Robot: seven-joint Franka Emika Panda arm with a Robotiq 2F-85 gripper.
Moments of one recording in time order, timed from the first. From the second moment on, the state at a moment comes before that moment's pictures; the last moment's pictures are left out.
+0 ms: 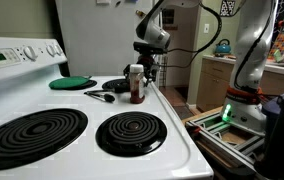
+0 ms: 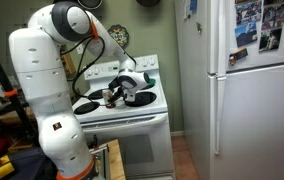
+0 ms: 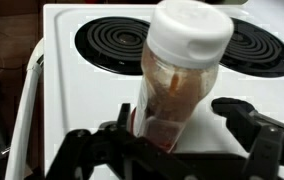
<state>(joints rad) 0.36 0.08 0.41 -2.43 1.23 1.94 0.51</state>
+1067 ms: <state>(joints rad) 0.41 0.07 0.41 -2.40 1.22 2.04 0.56</state>
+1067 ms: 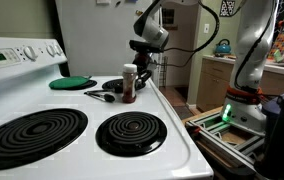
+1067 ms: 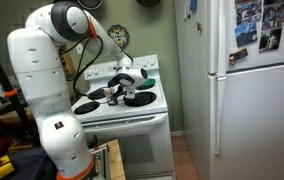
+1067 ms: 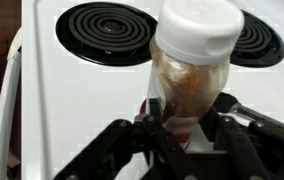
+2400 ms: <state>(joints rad) 0.46 -0.14 0.53 -2.39 0.58 2.24 1.12</state>
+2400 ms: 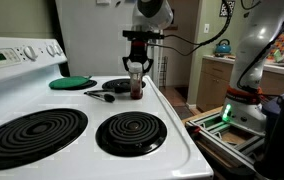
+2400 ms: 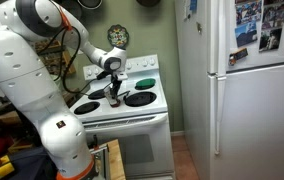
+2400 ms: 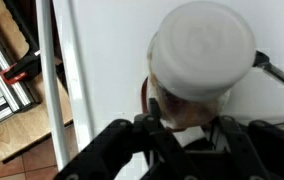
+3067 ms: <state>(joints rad) 0.47 -0.15 0.56 -2.38 0.46 2.26 1.25</state>
